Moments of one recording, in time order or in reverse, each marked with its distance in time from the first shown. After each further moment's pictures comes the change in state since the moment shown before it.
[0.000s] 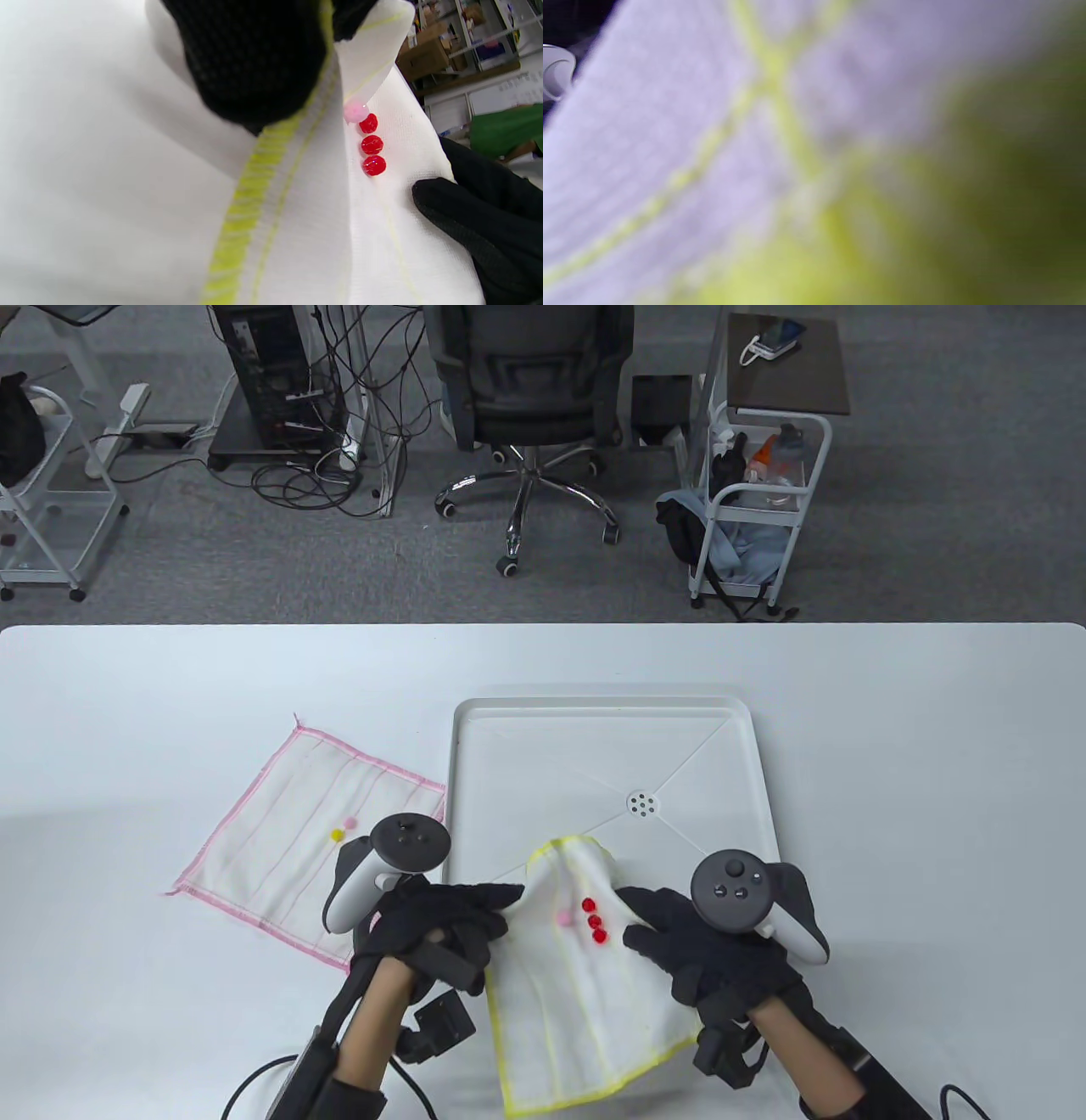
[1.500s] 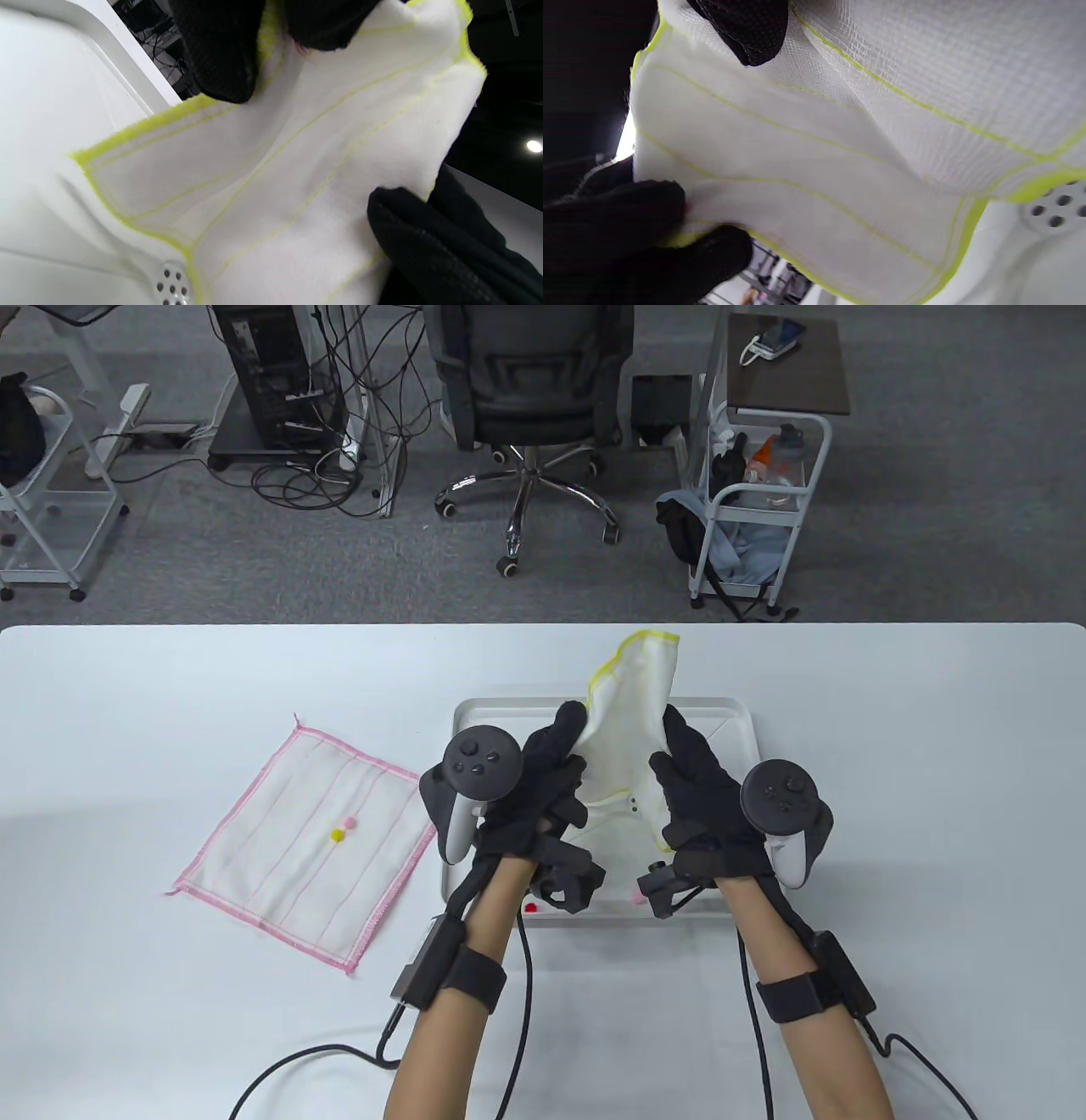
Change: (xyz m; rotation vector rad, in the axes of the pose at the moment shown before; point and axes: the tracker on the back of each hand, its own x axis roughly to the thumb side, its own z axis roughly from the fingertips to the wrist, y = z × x) left_hand 0.084 0.007 -0.065 0.658 -0.386 0.044; right_hand -0.032 -0.051 -0.067 -0.586 -0.089 -0.317
